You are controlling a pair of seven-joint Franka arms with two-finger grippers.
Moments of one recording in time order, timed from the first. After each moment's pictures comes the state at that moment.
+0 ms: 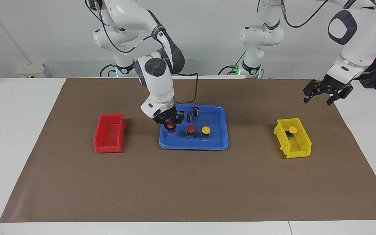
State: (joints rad) left arm -0.11 -0.02 0.13 -1.84 -0.05 1.89 0.22; right arm 0.49 0.27 -0.03 -1.83 0.09 2.15 0.48
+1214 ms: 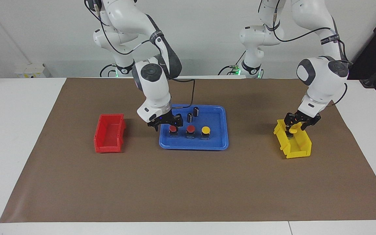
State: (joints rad) left arm -0.11 0.04 0.13 -2.19 -0.05 2.34 0.14; right arm 0.42 0.24 -0.05 -1.75 0.08 2.05 0.48
